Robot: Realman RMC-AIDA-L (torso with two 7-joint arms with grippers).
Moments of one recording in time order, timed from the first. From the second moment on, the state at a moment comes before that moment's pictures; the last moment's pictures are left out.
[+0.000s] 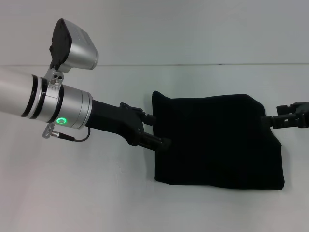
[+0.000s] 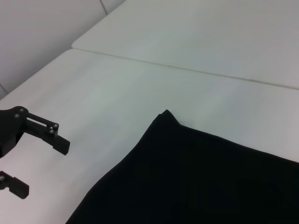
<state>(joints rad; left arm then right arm) -0.74 -2.10 0.96 0.85 2.20 1.43 -1.80 0.64 1.98 -0.58 -0.90 -2.35 -1.57 1.96</state>
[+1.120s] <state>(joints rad) -0.74 -2.10 0.96 0.85 2.20 1.43 -1.80 0.64 1.98 -0.59 -0.88 -2.35 -1.56 1.96</state>
